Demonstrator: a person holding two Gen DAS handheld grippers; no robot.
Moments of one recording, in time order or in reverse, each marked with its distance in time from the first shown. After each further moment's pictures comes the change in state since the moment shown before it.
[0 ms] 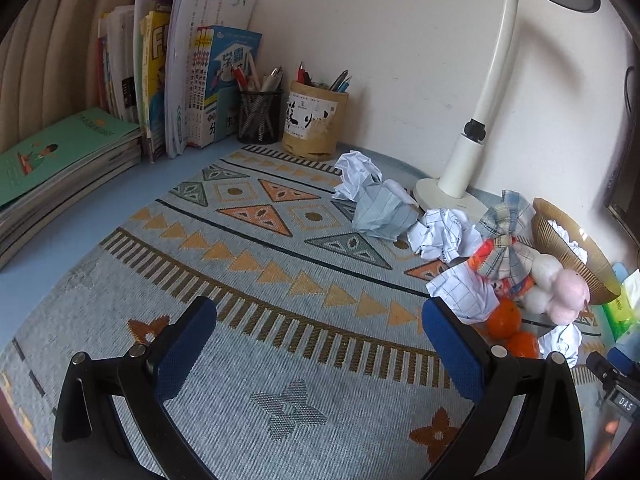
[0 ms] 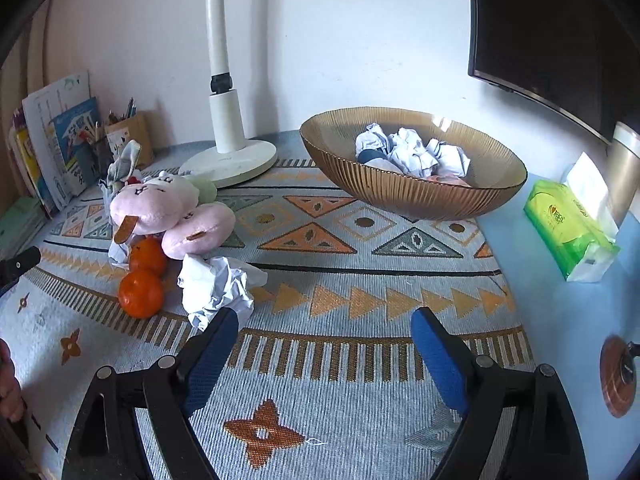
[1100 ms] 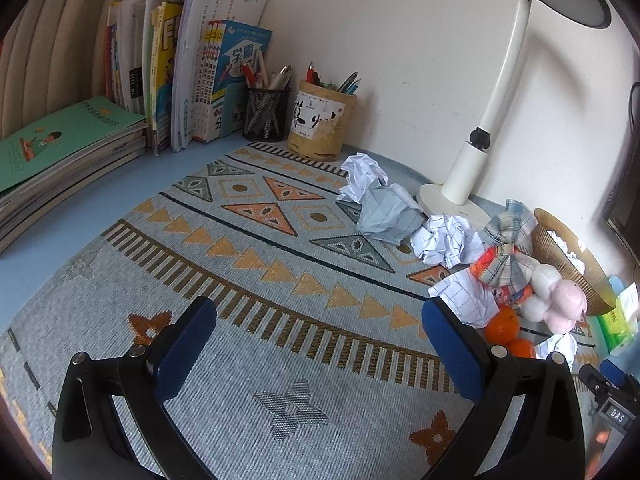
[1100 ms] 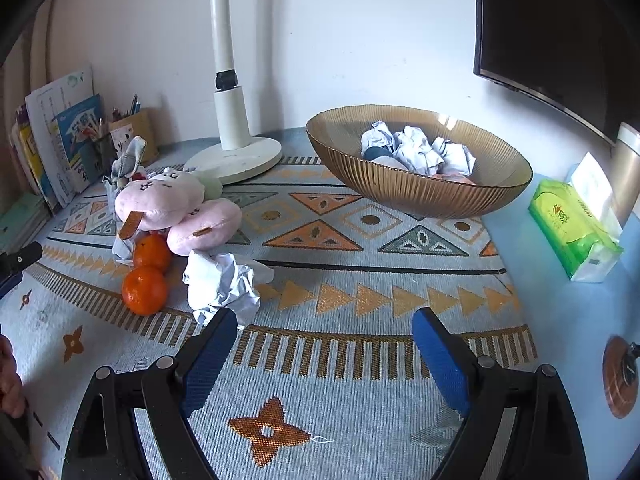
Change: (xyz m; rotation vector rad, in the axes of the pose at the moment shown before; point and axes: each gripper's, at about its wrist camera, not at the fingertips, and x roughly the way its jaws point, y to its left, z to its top) left arm 0.001 0.008 -0.001 -0.043 -0.002 -0.011; right arm 0.001 0.004 0.000 -0.011 0.013 0.017
